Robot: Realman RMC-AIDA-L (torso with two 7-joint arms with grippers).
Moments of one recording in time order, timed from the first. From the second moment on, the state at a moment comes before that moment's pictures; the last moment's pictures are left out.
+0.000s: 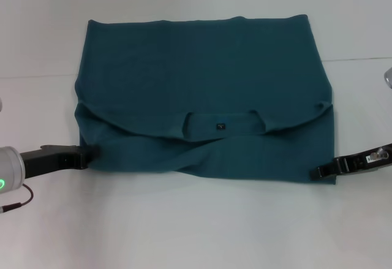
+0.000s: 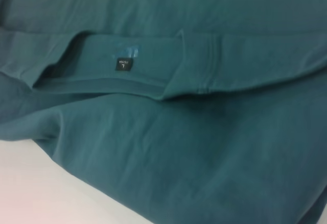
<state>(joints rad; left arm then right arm) -0.49 -2.11 -2.22 -0.79 -1.09 1.01 -1.95 0.66 1.95 -0.77 -0.63 -2.47 -1.27 2.31</state>
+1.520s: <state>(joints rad) -0.49 -2.05 -2.49 -0.79 -1.08 1.33 -1.96 0.52 1.91 -0.51 -0.80 -2.29 -1.50 2.16</state>
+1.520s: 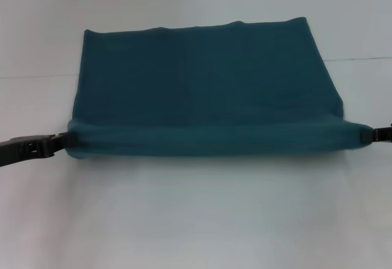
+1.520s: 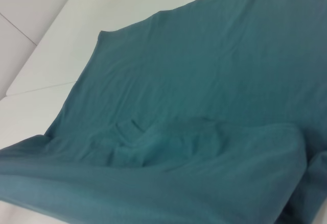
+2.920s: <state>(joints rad) -0.21 -2.15 -2.74 -1.15 -1.10 1.88 -2.00 0.31 2.00 -0.30 -1.14 -2.29 -1.96 2.20</state>
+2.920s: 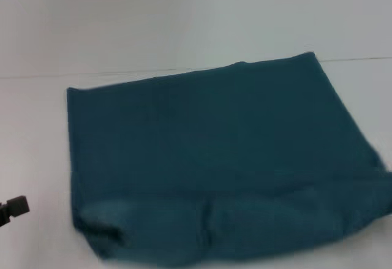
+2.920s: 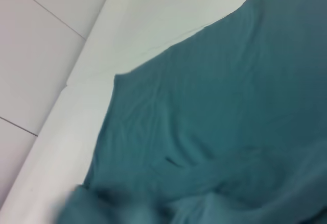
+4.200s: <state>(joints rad) -0.29 -2.17 -2.24 -1.12 -0.96 1.56 -2.07 0.34 2.00 -0.35 -1.02 -2.35 -1.86 2.15</state>
